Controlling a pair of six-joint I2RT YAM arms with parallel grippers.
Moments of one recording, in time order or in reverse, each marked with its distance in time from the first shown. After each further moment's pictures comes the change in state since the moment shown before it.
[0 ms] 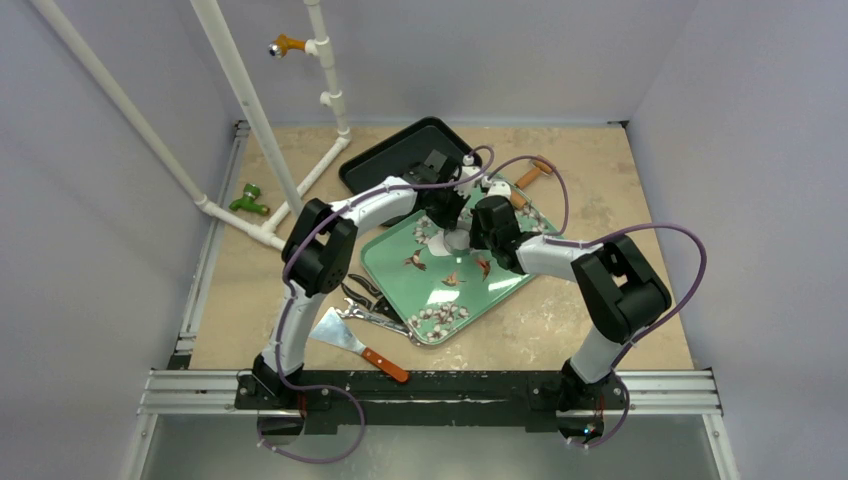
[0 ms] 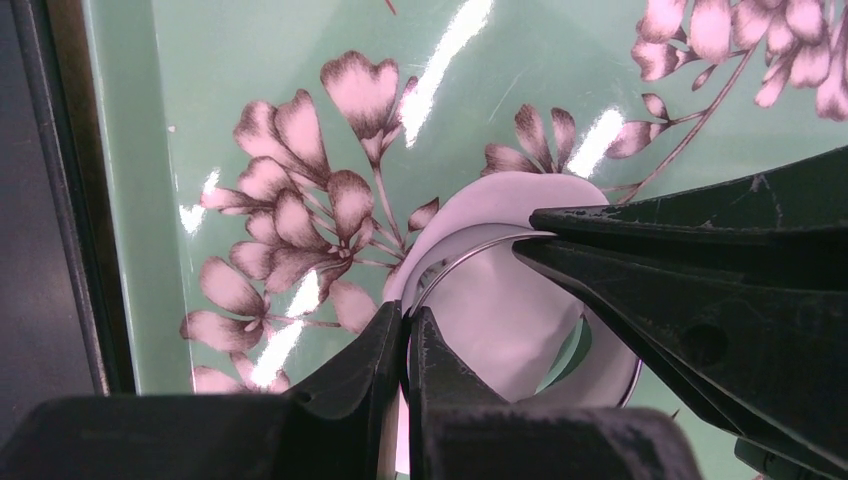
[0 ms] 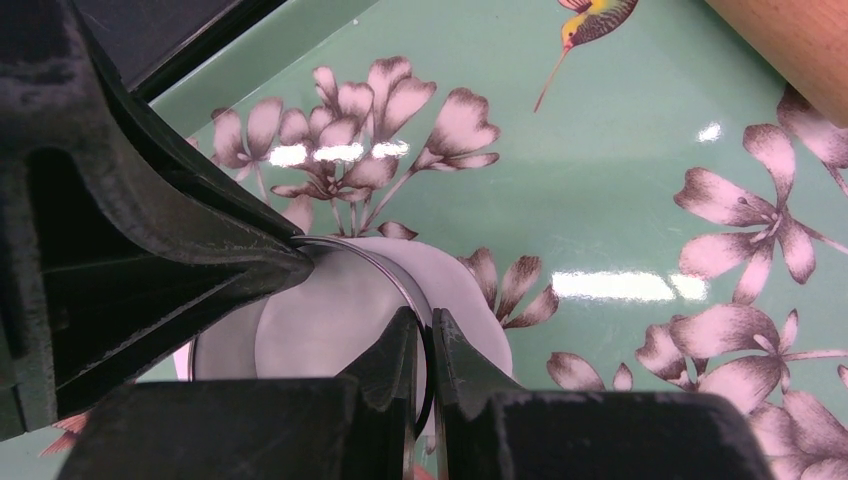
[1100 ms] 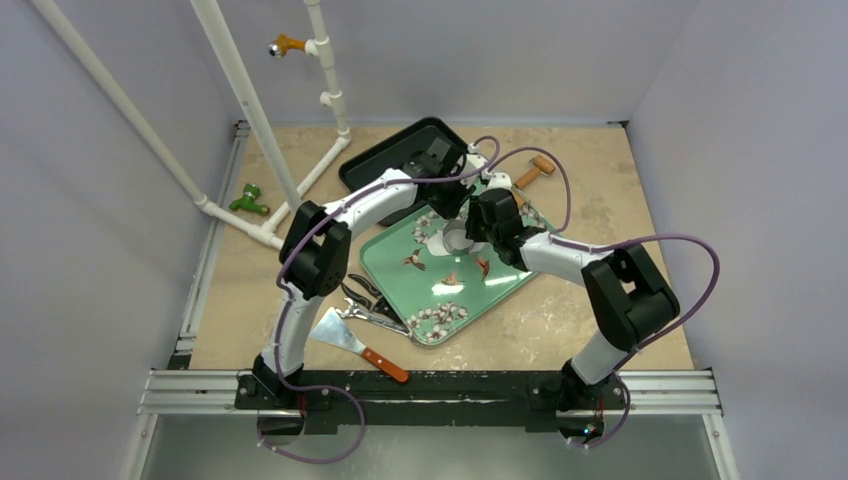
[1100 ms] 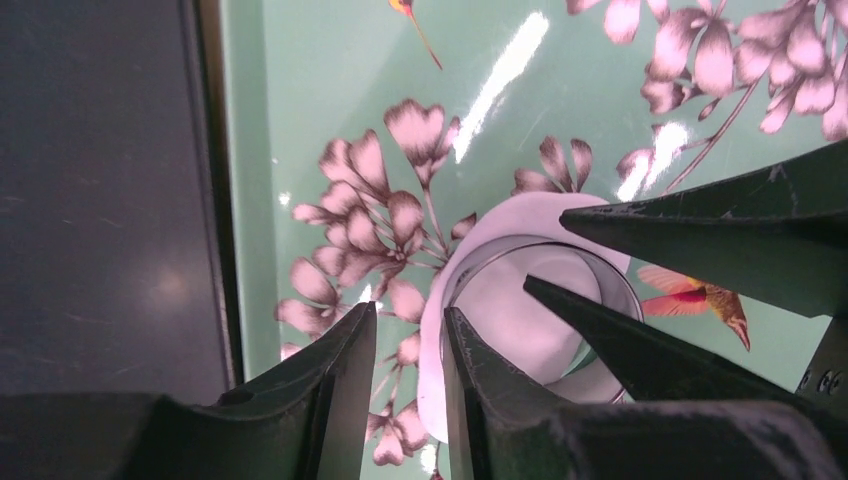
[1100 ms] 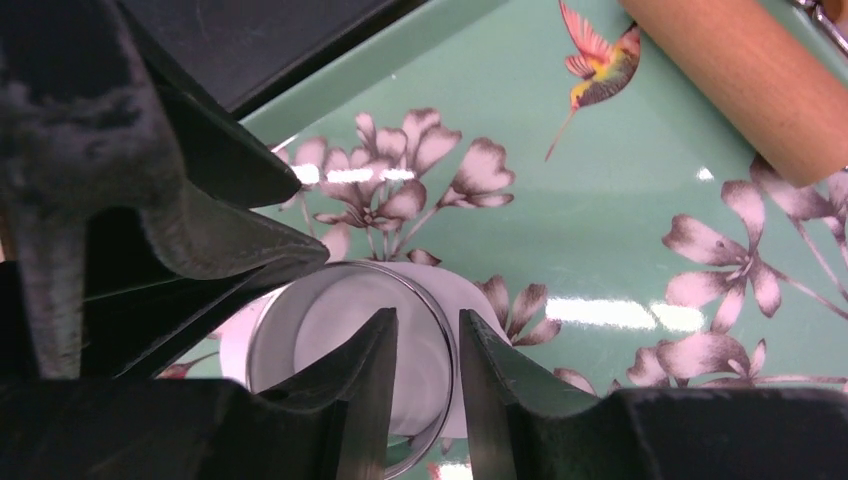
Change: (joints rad) left arm -0.027 -0.044 0.058 -0.055 -0.113 0.066; right arm 0.000 -0.049 0.021 -0.019 -0.025 -0.034
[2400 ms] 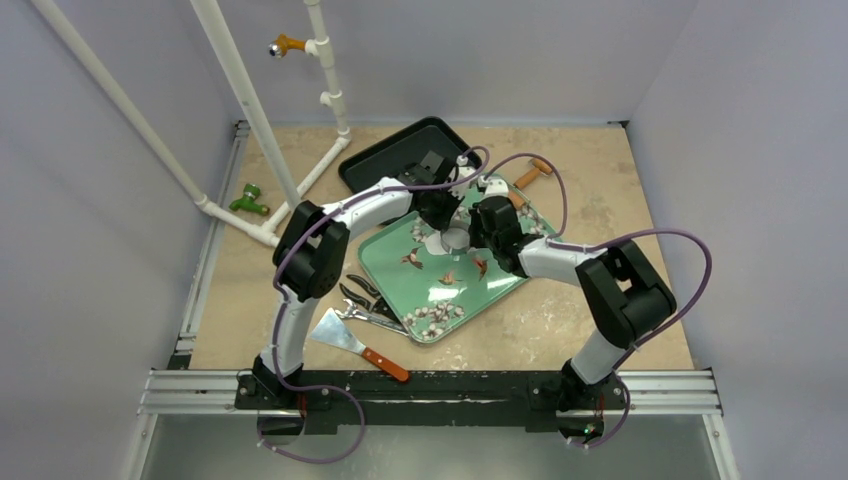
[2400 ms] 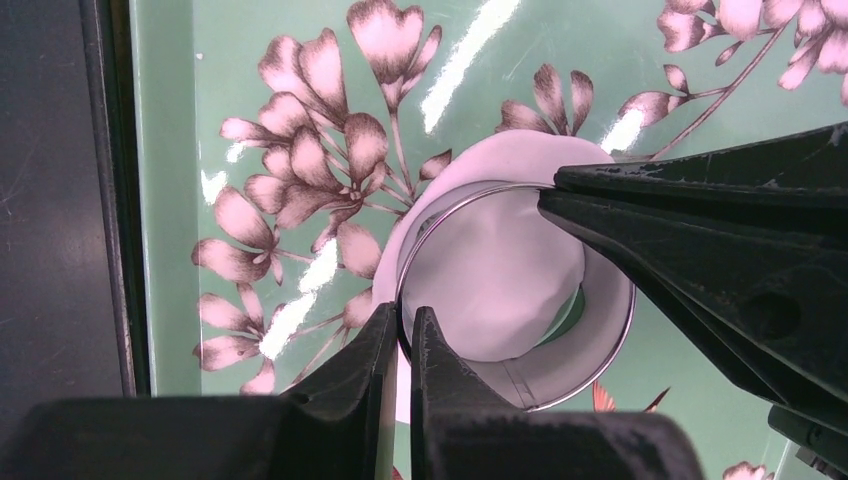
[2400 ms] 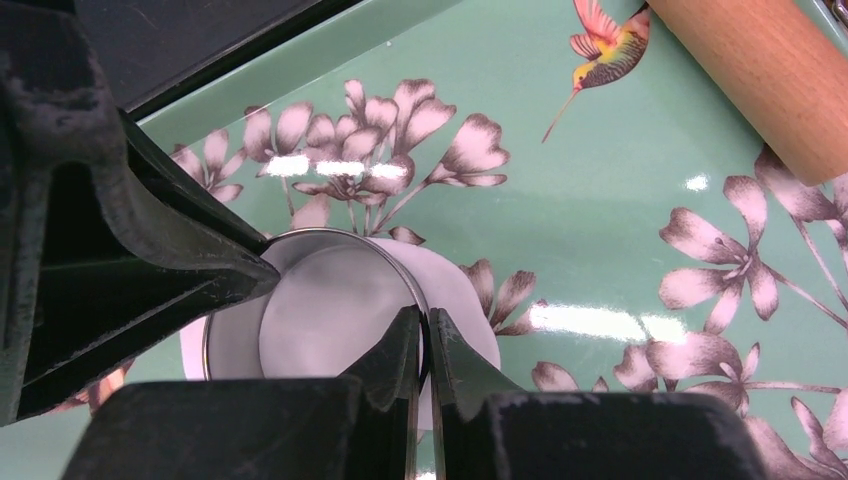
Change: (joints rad) left arm 0.011 -0.044 -0.141 0.039 0.027 -0.079; right arm 0.003 0.014 -0.046 0.072 0.004 -0.055
